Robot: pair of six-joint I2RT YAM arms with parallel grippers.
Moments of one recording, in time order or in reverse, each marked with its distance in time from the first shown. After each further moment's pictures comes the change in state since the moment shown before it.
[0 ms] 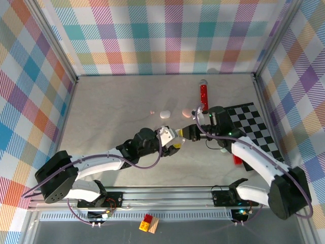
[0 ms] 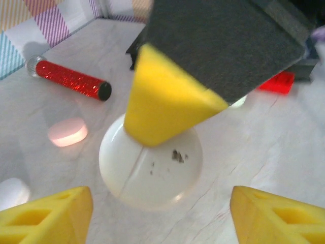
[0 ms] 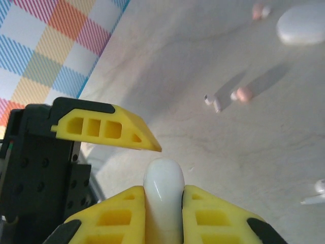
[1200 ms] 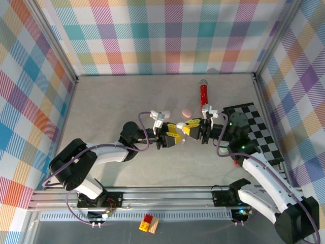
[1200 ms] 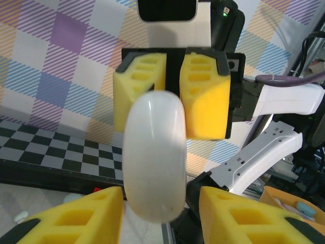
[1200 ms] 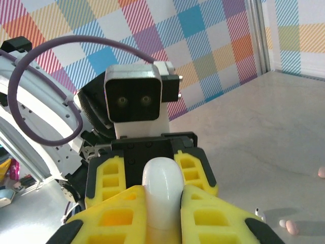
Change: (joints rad) left arm 0.177 0.197 -0.005 0.810 0.711 -0.704; right arm -0.059 -0.236 -0.098 0.392 -0.279 -0.072
